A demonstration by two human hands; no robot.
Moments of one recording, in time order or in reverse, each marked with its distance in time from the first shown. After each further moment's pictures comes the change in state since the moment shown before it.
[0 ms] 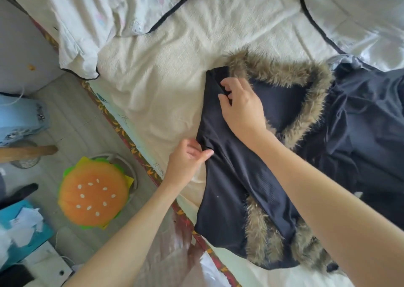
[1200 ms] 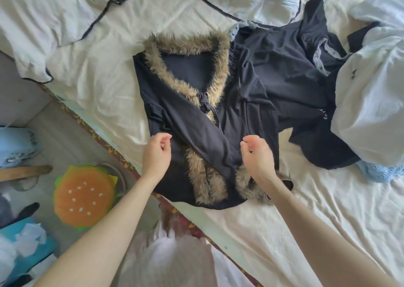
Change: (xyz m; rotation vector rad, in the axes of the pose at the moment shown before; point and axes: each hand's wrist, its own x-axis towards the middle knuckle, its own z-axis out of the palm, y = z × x) left_hand -0.108 -0.002 0.100 0.409 0.222 0.325; right_hand -0.262 0.159 -0.076 0.239 0.002 0.589
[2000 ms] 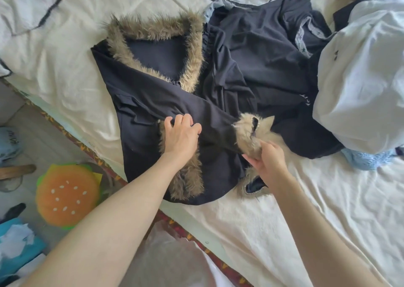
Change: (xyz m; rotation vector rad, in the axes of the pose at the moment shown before) left_hand 0.004 0.068 0.099 0.817 -0.121 0.496; right_hand 0.021 0.069 -0.037 1.123 0.018 0.728
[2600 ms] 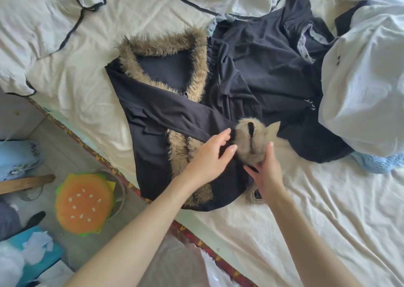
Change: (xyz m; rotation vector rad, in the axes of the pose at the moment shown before) left_hand -0.029 0.037 -0.050 -1.005 -0.287 -0.004; right_hand -0.010 0.030 0.002 -0.044 -0.149 -0.139
